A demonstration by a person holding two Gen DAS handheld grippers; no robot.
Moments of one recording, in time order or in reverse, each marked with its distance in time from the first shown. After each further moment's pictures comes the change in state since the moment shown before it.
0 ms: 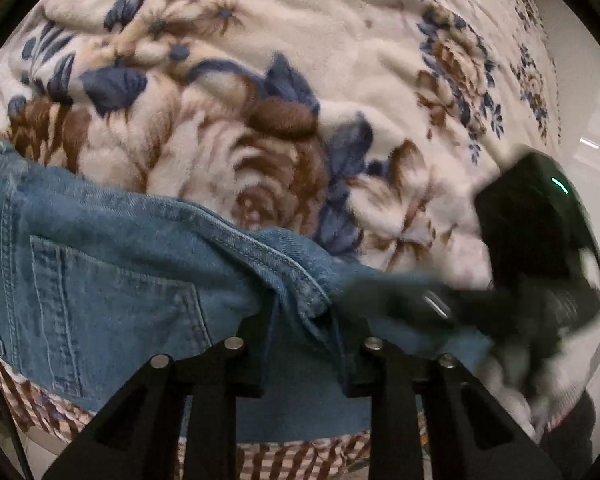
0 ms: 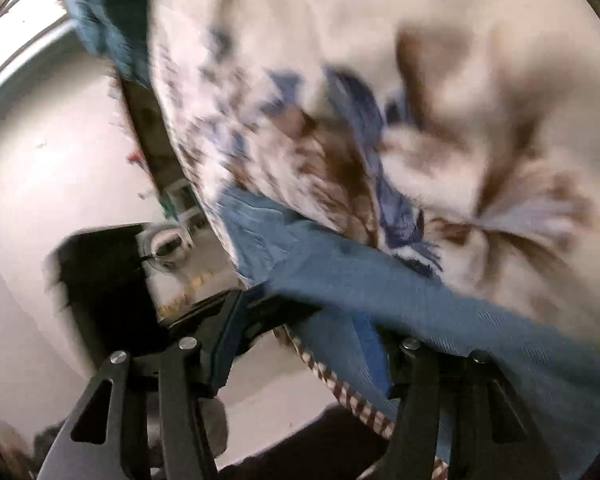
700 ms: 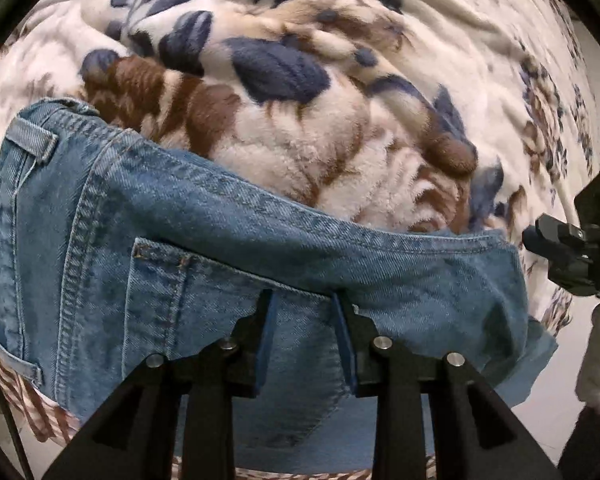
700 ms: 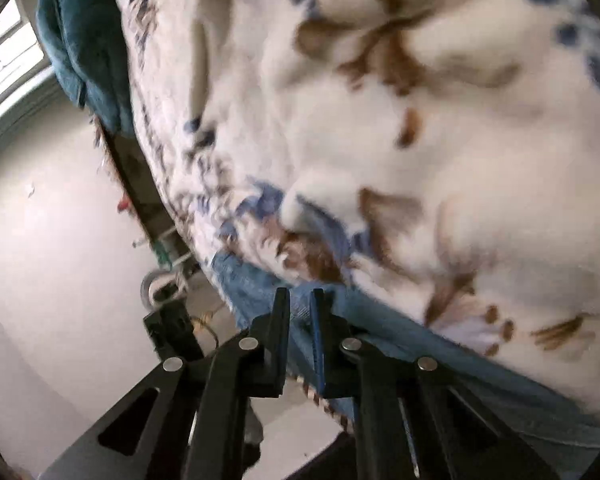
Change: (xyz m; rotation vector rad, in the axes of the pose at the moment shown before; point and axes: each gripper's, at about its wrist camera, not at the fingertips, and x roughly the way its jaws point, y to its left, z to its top) left arm -0.005 0.099 0.011 -0.075 -0.078 0.129; right arm -0.039 0.029 0.043 0.017 -0.090 -0.047
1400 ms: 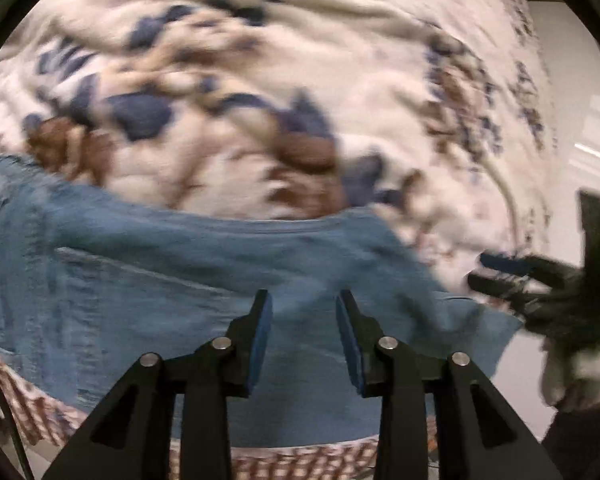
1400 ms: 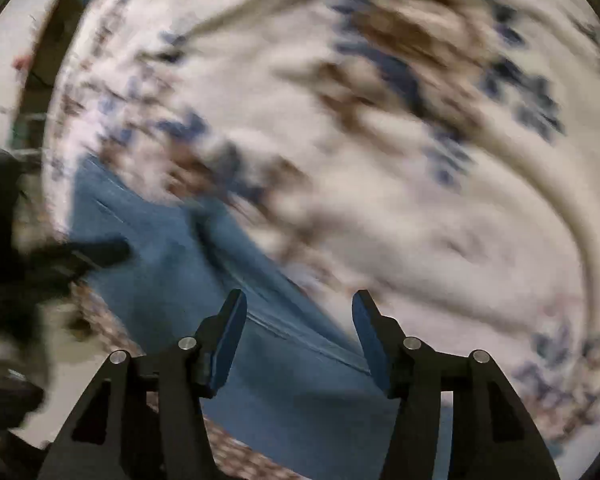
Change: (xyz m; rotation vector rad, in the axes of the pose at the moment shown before) left arm -0.021 -0.094 -0.001 0.086 0.029 -0.143; right arm -0.051 0.038 -0.054 -0.427 -0.041 -0.801
